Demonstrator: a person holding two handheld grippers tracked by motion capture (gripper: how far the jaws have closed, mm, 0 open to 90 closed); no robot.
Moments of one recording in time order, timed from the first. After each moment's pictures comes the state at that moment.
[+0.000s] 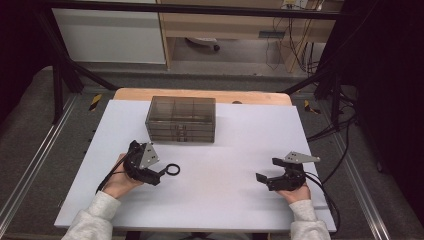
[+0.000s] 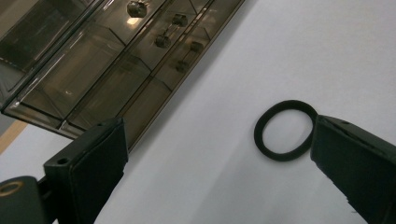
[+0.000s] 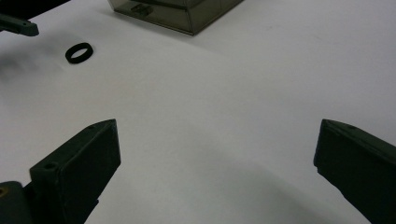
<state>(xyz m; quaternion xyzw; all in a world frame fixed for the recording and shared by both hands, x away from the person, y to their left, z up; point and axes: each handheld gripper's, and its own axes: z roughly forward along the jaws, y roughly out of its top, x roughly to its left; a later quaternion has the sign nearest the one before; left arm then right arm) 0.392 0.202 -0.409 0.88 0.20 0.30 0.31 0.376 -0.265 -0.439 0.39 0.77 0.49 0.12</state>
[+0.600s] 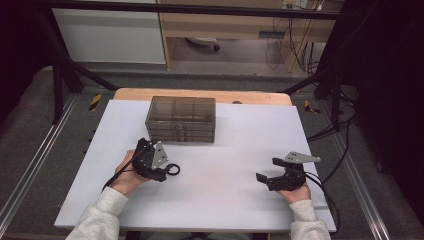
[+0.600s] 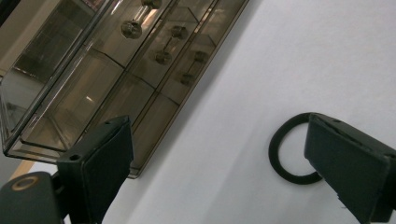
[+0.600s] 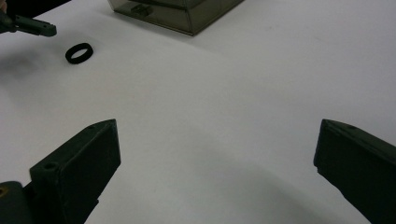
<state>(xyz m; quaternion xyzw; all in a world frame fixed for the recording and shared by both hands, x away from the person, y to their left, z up) 0.400 0.183 -0.414 0.88 0.17 0.34 0.27 0.376 -0.266 -0.439 0.39 0.77 0.49 0.12</state>
